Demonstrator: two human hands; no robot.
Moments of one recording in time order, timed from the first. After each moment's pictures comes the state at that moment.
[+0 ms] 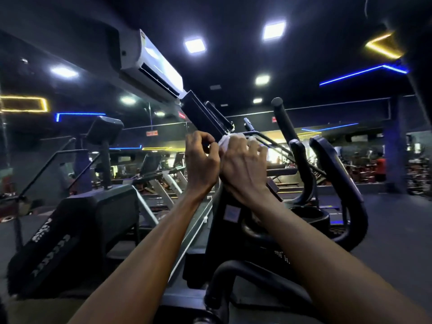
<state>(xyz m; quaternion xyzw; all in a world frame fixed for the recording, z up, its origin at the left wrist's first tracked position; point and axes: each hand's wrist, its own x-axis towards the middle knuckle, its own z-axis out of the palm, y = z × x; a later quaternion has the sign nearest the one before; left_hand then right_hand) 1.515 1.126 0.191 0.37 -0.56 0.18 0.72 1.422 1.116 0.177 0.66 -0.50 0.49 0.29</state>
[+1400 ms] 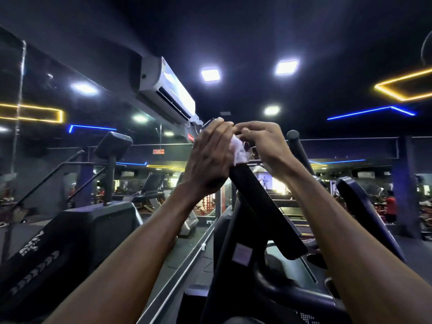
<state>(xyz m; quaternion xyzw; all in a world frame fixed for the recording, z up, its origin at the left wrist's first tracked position) 1.563 1.110 0.257 0.34 -0.63 0.52 0.46 1.410 1.109 0.293 0.71 -0.16 0.63 -0.27</state>
